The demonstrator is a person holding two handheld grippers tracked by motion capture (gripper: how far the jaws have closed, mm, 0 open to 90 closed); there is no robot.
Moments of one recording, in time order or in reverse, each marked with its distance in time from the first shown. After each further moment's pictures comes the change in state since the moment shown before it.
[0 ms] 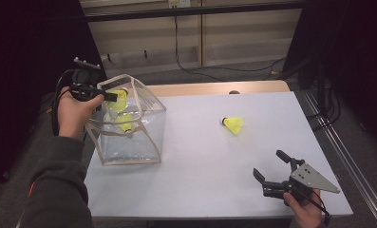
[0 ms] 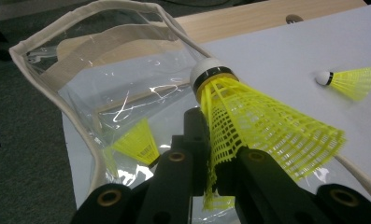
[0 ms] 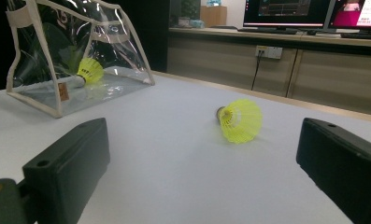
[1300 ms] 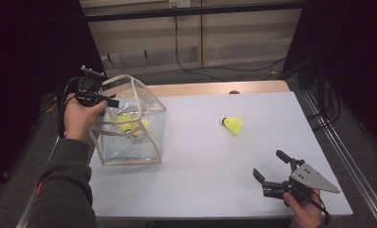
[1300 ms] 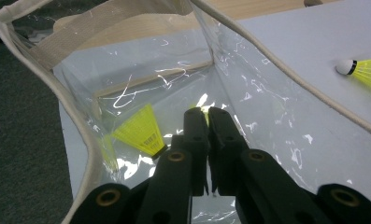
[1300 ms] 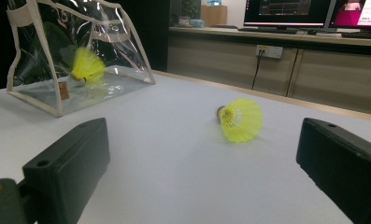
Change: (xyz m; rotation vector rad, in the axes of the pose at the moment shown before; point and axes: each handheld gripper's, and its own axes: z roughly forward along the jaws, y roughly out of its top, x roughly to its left) left arm 0.007 -0.012 0.024 0.055 0.014 -0.012; right arm 0.000 0.000 0.000 0.002 0.000 -0.002
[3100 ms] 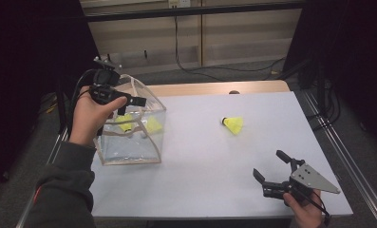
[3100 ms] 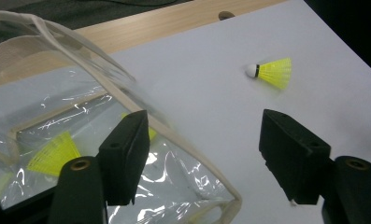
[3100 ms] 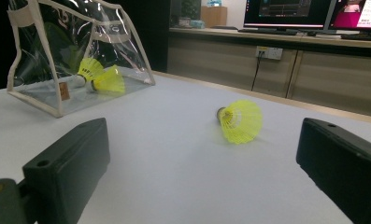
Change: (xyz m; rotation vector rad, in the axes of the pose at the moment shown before) left arm -0.071 0.015 -0.027 -0.036 -0.178 0.101; right arm 0.001 0.001 -0.001 -0.005 0.001 -0.002
